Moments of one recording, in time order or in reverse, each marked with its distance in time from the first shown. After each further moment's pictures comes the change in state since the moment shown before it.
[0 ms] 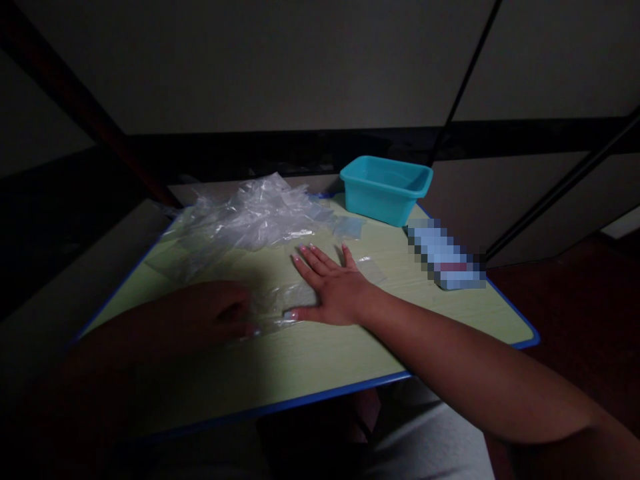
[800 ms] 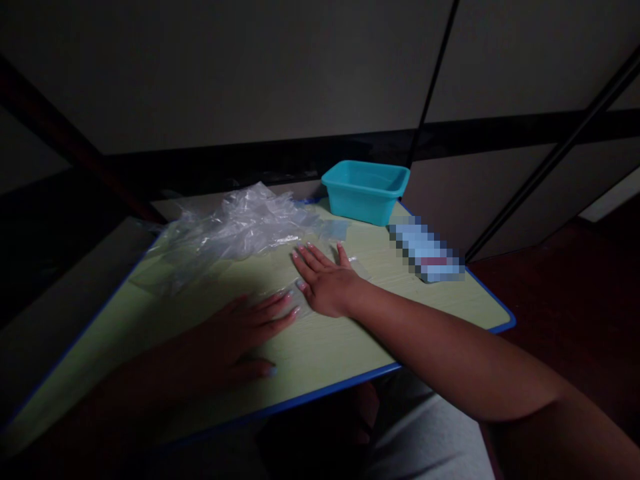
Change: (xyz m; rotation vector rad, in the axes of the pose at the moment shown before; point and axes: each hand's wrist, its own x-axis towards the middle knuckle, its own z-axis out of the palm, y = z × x) left_hand 0.006 0.014 0.037 0.226 -0.040 0.375; right_hand 0.001 0.005 -0.001 -0.013 -0.006 0.159
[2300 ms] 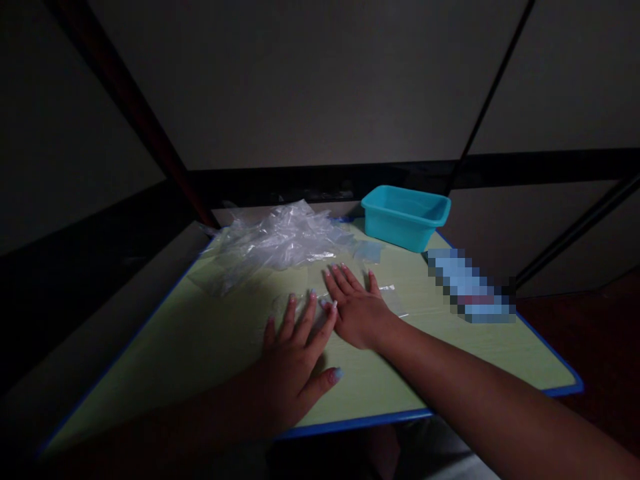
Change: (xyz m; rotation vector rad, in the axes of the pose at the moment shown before) left_hand 0.019 0.061 0.007 -0.235 0.204 -0.439; right_hand 0.001 -0.013 0.008 0.000 0.007 0.046
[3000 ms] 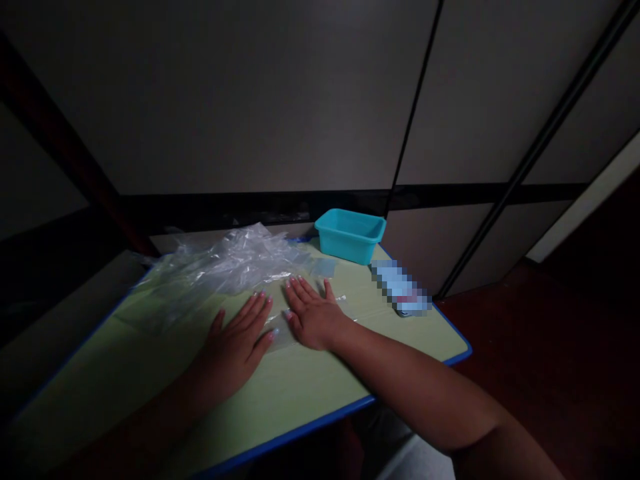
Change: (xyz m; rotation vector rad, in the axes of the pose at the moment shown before) left_hand 0.038 -0.050 0.005 0.252 0.333 0.038; right_hand 0.000 0.005 -0.013 0.044 0.034 -0.026
